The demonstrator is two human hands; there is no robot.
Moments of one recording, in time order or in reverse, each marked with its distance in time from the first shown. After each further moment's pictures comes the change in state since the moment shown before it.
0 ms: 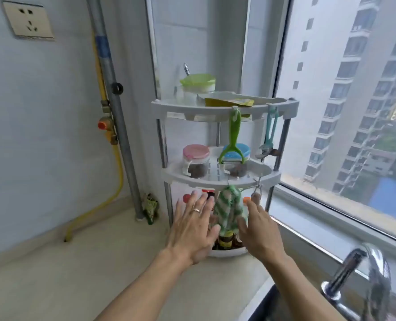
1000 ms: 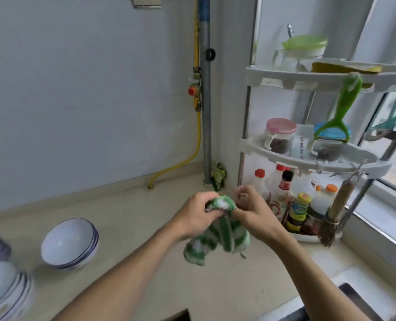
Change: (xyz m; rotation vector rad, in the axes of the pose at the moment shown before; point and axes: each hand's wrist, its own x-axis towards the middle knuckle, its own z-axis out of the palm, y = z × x) left_hand -0.103 -0.095 -0.043 -0.690 0.028 -0.329; right_hand -0.045 -0.131 0.024 0.863 -0.563 -0.216
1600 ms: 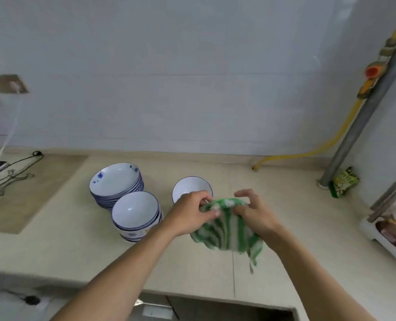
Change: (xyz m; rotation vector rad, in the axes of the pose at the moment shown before) left_hand -0.207 -0.165 -0.184 0.162 0.333 -0.468; right_hand 0.037 -0.052 0.295 -0.059 -0.390 0.114
